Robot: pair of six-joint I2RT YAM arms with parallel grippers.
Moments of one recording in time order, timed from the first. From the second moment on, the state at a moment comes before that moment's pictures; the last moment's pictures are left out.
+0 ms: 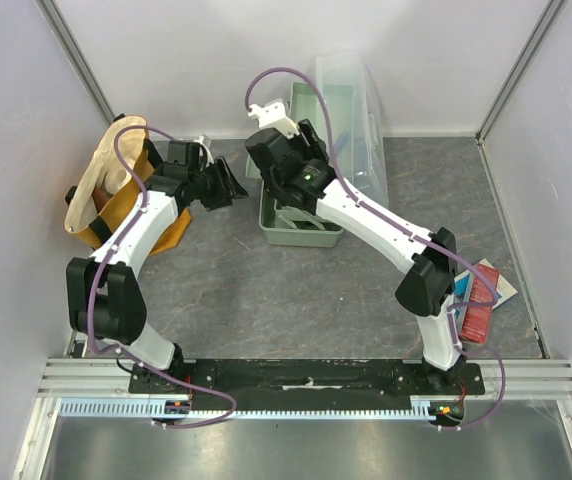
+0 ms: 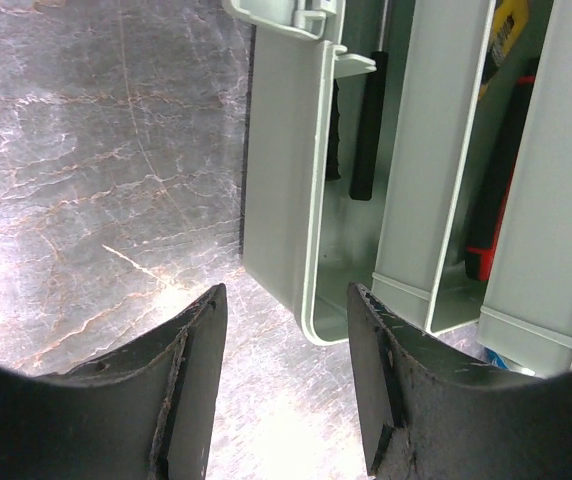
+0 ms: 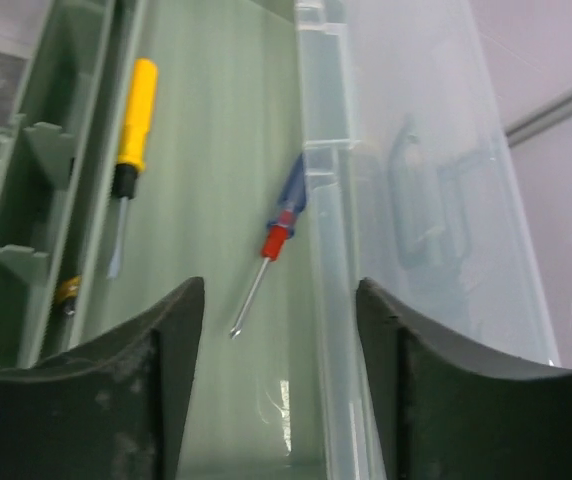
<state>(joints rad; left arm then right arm) -0.19 1.57 1.29 -0.49 0.30 -0.56 0.86 2.03 2.09 -0.57 1.08 -0.08</state>
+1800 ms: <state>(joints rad) -0.17 1.79 1.44 0.01 0.58 -0.66 0.35 1.72 1.49 -0.19 0.01 0.44</state>
